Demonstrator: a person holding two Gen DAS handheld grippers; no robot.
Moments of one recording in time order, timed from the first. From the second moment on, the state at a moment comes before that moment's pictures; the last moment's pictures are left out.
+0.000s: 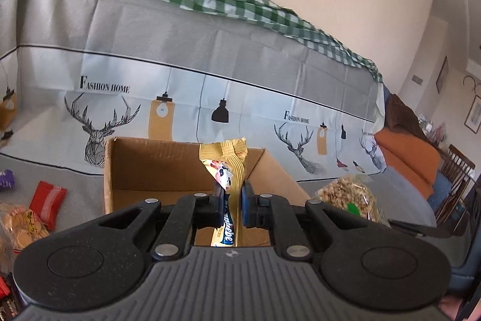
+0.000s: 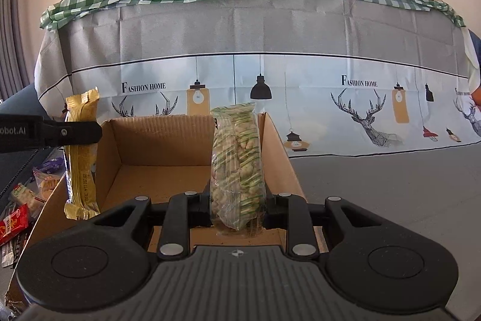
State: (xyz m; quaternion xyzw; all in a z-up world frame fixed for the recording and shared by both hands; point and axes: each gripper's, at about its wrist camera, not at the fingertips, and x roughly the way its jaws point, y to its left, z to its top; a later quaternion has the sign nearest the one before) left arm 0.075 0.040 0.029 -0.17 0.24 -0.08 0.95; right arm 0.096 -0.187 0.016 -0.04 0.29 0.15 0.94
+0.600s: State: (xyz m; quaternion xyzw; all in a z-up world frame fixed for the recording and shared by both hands) left arm 0.075 0.048 0.031 -0.19 0.25 -0.09 0.95; right arm 0.096 -0.173 0.016 -0.05 0.29 0.15 0.94
